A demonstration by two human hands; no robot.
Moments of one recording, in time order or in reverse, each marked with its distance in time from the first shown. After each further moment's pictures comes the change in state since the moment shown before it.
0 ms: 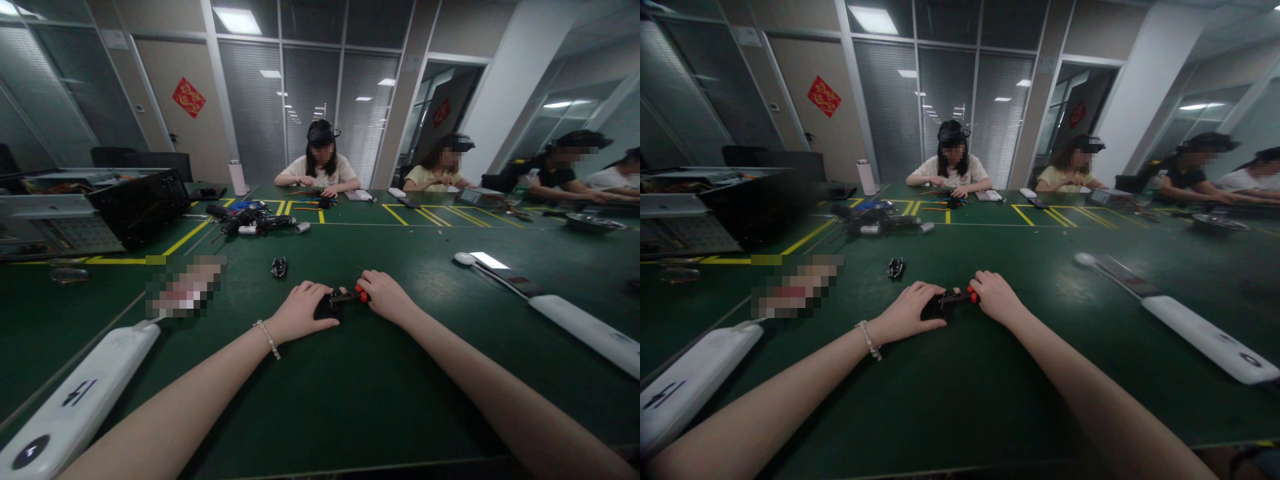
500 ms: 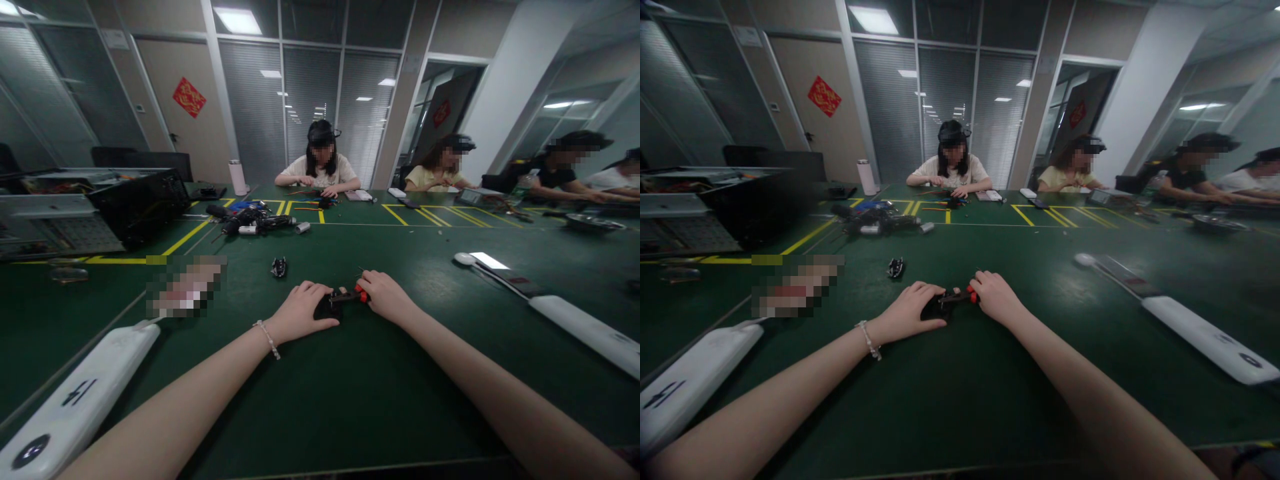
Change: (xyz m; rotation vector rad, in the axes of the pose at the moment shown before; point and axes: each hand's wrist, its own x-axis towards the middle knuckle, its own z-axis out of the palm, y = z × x) left_hand 0.000 0.000 0.000 -0.001 0.006 0.008; right_hand 0.000 0.001 0.002 0.002 -0.001 0.001
